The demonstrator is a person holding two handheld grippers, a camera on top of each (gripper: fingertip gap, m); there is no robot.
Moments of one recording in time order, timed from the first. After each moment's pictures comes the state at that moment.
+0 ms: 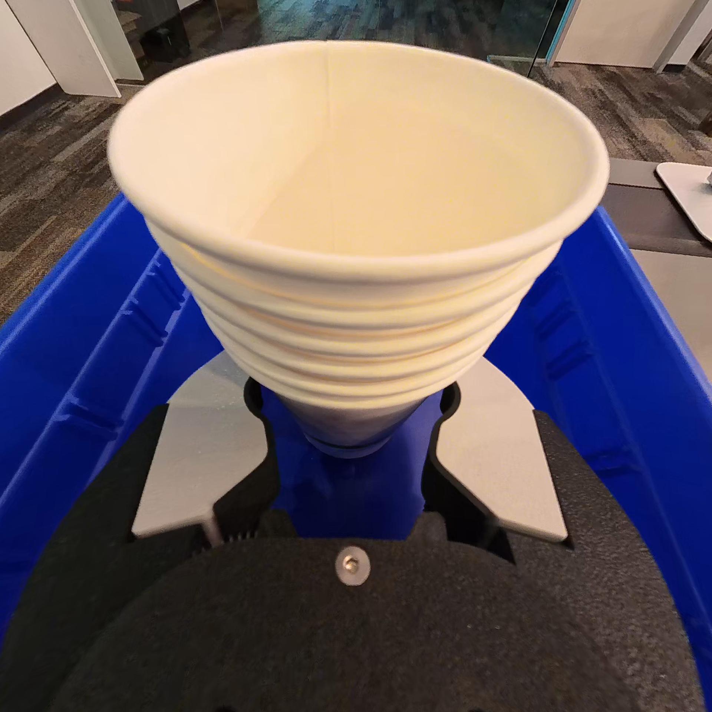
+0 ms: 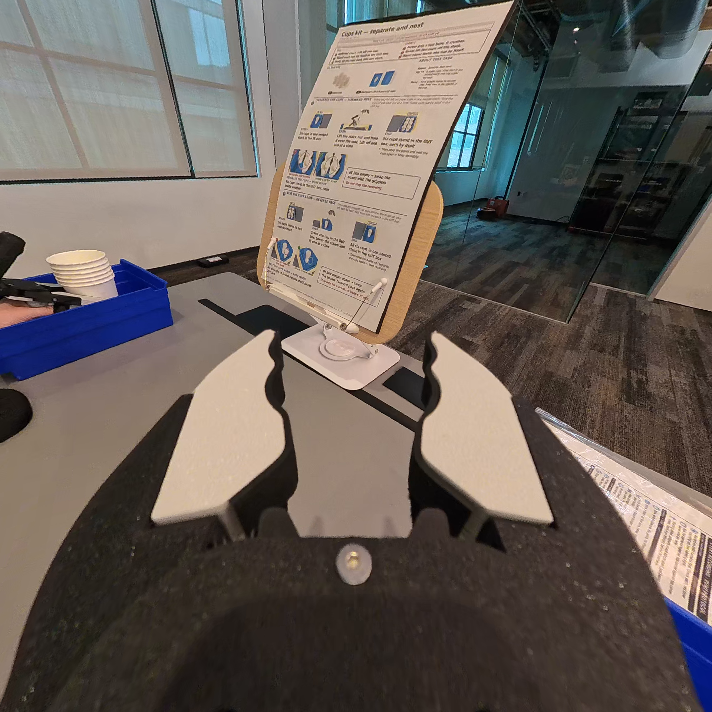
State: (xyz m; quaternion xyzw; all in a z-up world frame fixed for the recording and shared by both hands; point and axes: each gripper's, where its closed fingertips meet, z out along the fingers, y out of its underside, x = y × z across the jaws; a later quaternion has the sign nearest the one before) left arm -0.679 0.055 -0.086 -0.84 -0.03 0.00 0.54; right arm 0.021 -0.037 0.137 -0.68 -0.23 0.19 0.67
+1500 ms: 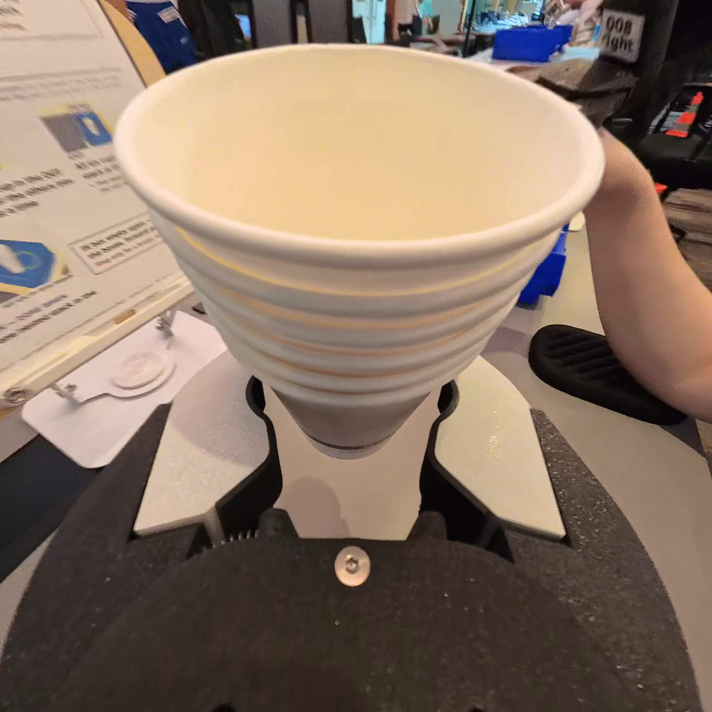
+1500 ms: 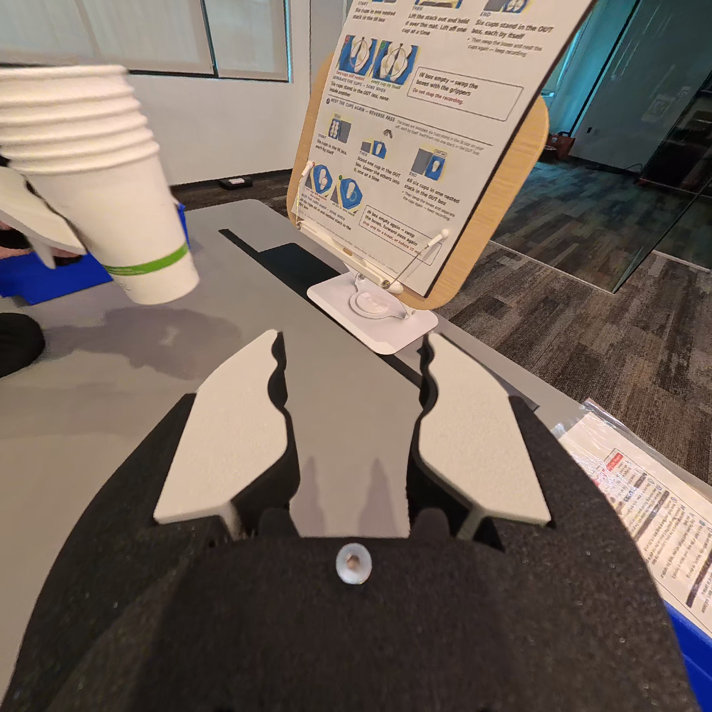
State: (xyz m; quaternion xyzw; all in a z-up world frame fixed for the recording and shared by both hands) left arm -0.246 -0.032 0.072 -0.66 0.44 -0.34 0.50; right arm -0.033 -0.020 0.097 -0.72 -0.30 0.18 0.60
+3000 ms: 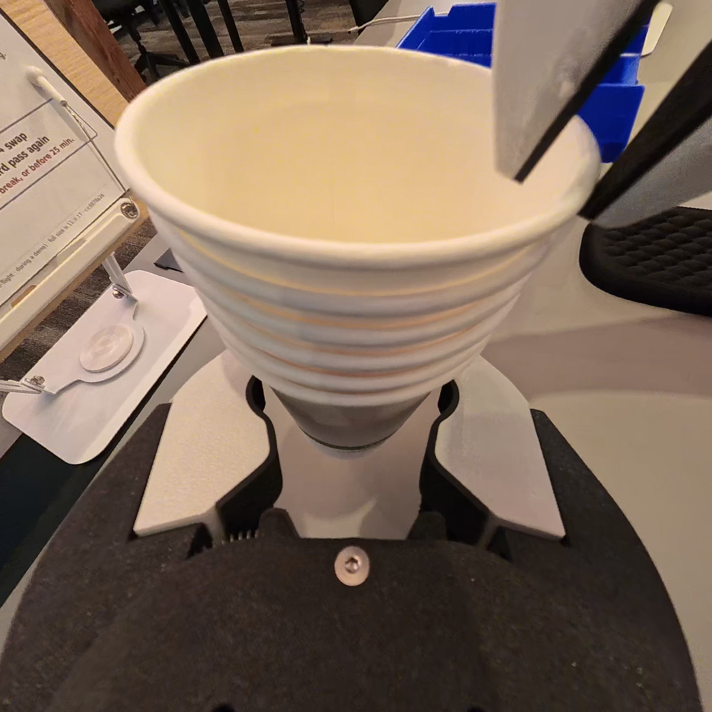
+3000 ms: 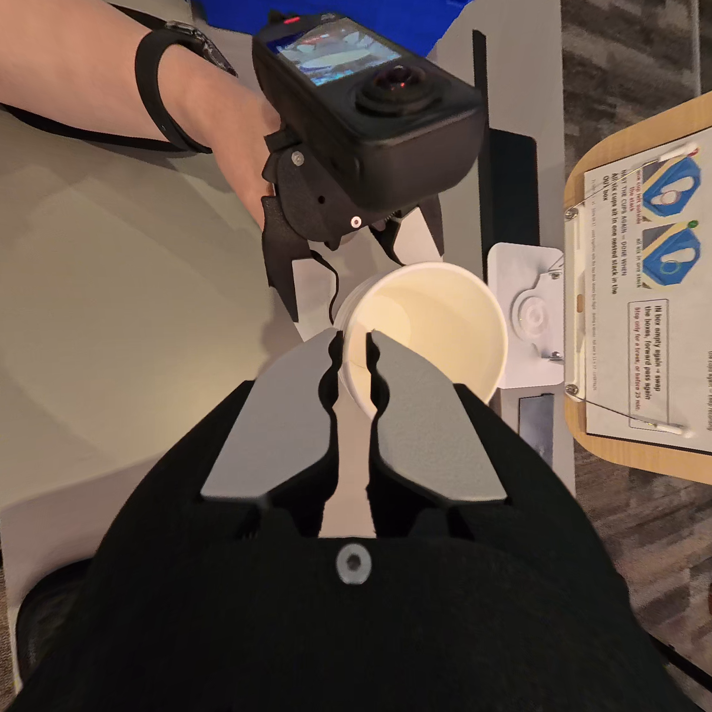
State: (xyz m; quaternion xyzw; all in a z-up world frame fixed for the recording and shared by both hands) left arm -0.211 -0.042 -0.006 -0.68 0.54 -0.24 0.45; right arm -0.227 -0.093 0.078 -0.68 -0.66 0.06 0.32
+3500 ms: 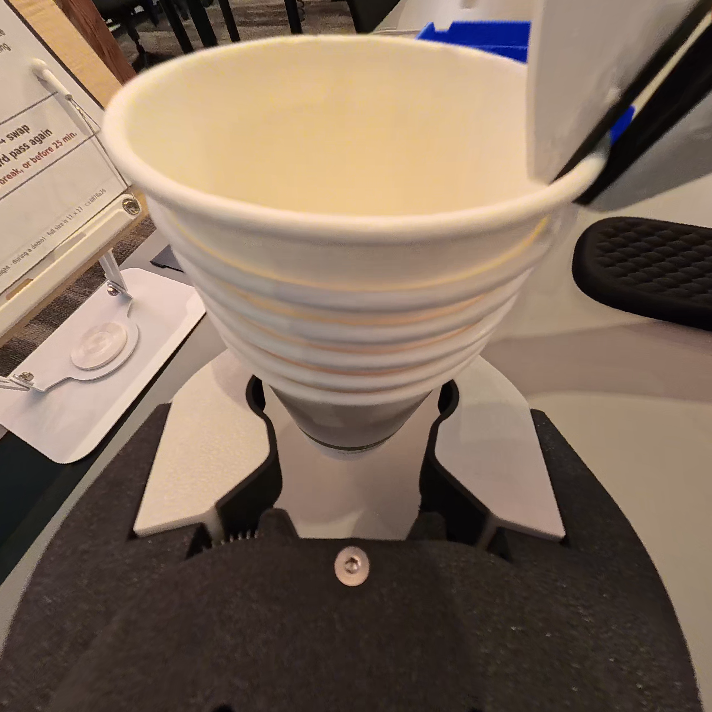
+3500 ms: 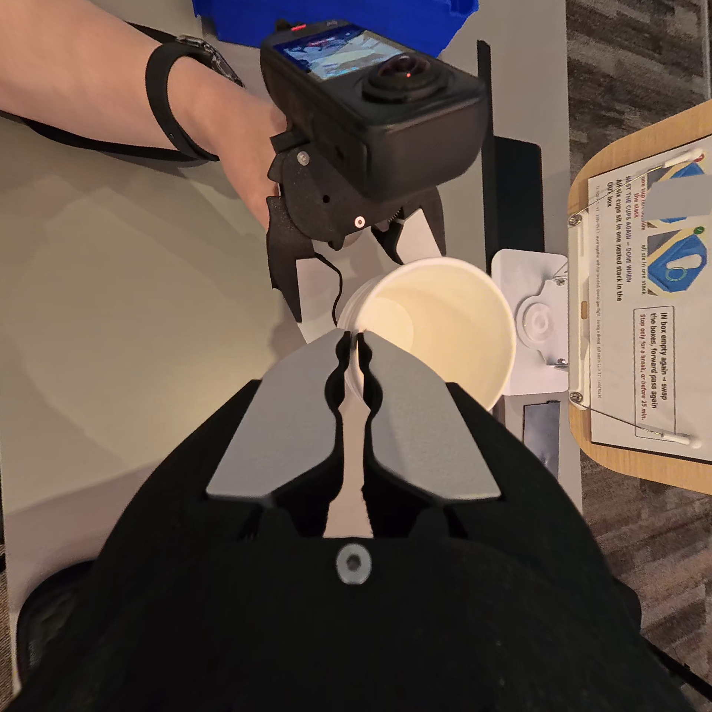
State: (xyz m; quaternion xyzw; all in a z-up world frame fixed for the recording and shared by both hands) left arm -0.212 -0.040 -0.004 -0.68 0.53 -0.25 0.45; right arm -0.230 -0.091 0.080 -0.68 -0.66 0.08 0.32
